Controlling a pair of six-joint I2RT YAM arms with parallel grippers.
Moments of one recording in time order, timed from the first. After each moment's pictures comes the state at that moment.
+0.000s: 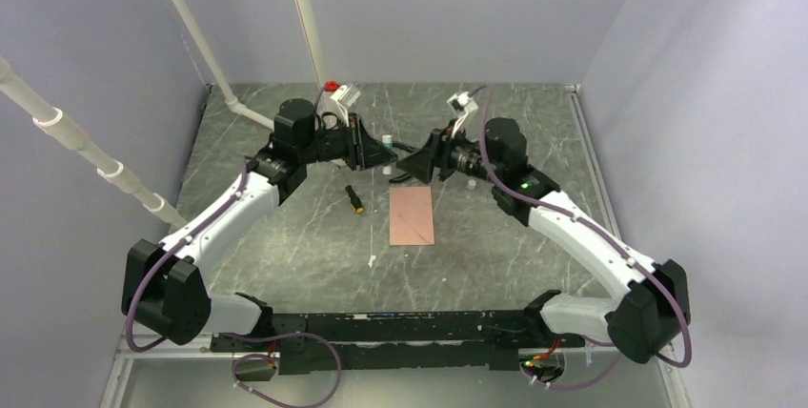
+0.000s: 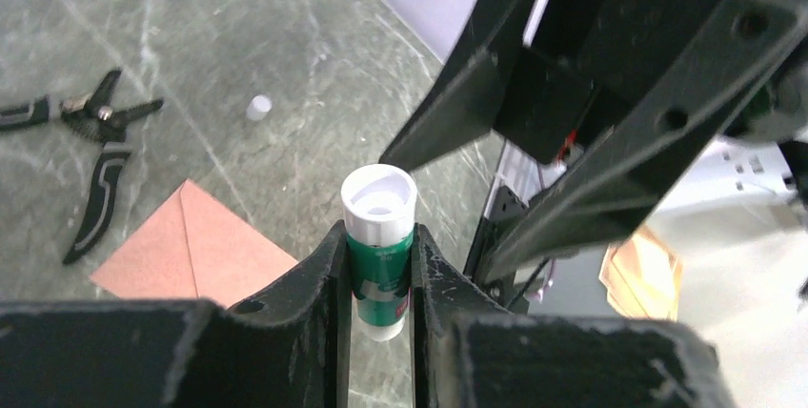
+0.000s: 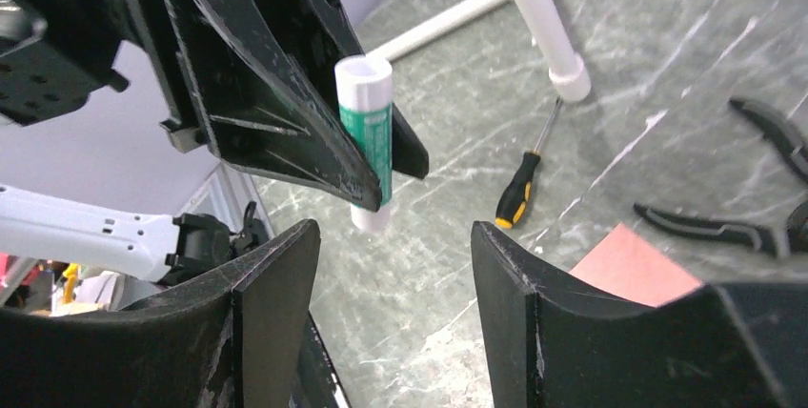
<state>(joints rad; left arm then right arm) -0.45 1.33 1.02 0.12 0.73 -0.54 0.58 1.22 0.93 0.11 -0.48 0.50</state>
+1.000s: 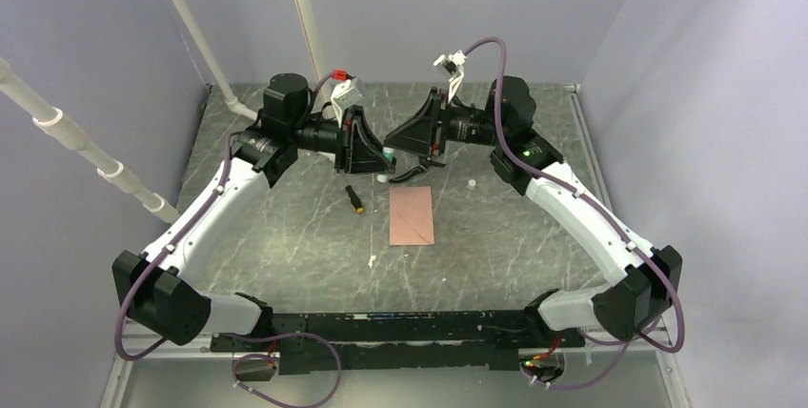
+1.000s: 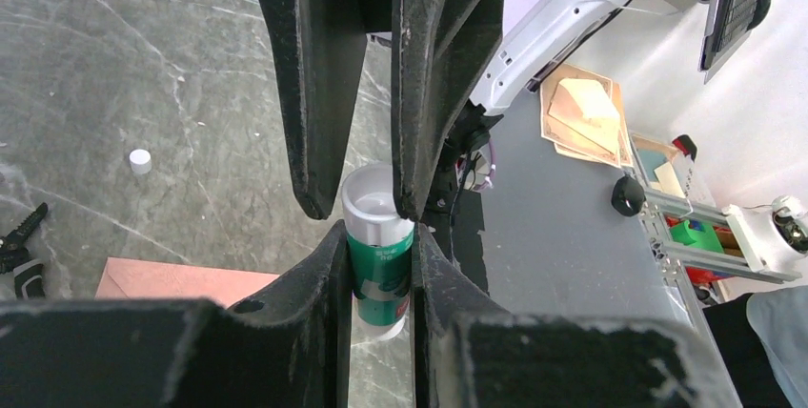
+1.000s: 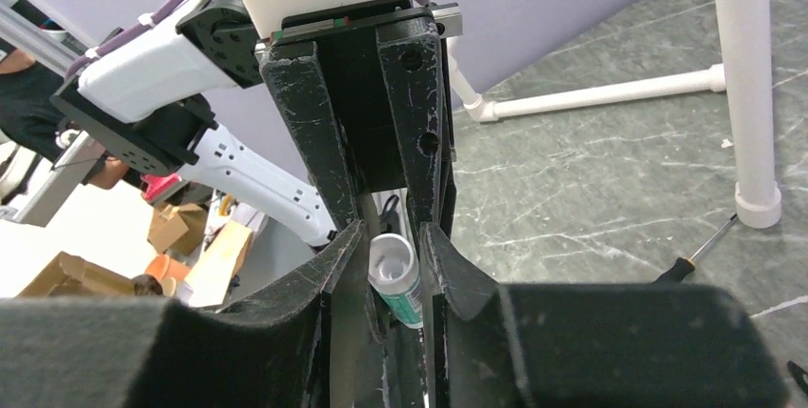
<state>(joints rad) -0.45 1.33 1.31 -0.23 1.20 -0.16 0.56 1.33 1.29 0.07 -0.86 0.59</state>
